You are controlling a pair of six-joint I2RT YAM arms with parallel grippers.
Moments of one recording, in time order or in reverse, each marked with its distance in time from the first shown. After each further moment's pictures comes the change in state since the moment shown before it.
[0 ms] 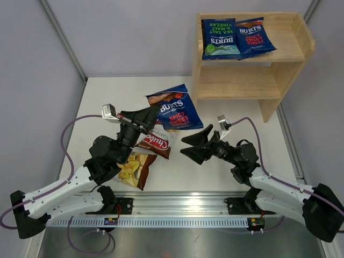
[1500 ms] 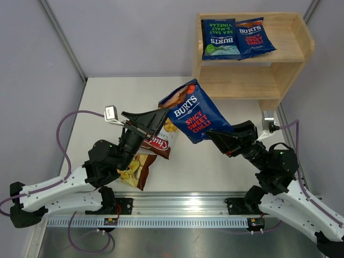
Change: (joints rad) left arm -0.203 0.031 0.058 -0.014 -0.109 0.220; right arm 0.087 -0.331 0.270 -0.341 0.269 -0.229
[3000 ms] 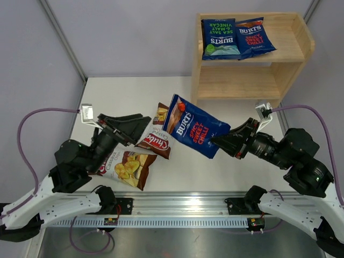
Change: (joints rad) left arm 0.112 -0.198 0.148 -0.442 0.235 0.494; right arm 0.002 0.063 0.554 -1.106 -0.037 -0.069
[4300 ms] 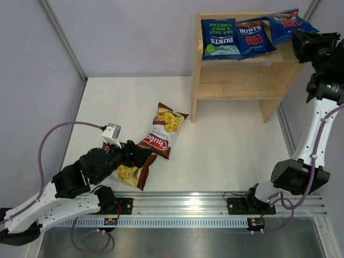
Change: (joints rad) left arm 0.002 -0.135 -0.152 -0.569 -0.049 0.009; right arm -1.228 0.875 0.704 0.233 -0.197 0.829
